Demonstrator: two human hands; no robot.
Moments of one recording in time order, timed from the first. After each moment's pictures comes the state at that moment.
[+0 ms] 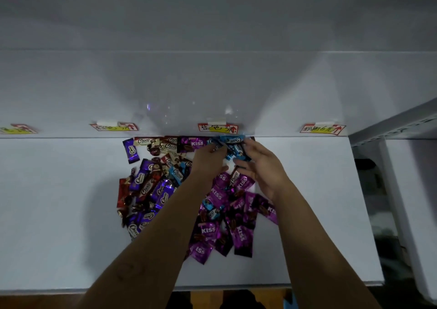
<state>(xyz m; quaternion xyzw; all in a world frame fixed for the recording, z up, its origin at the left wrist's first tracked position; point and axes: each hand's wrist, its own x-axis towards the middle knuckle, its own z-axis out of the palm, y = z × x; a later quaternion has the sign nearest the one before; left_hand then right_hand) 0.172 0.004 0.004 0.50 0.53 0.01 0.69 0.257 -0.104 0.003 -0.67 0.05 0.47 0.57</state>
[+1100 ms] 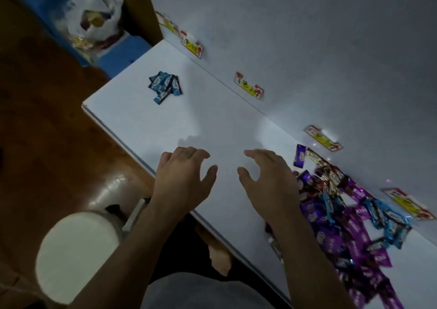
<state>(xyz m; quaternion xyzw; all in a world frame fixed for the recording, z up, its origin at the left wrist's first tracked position) -0.206 0.098 0.100 0.77 0.61 0.02 0.15 -0.033 0.066 0.103 -0.74 -0.60 0.26 0.16</state>
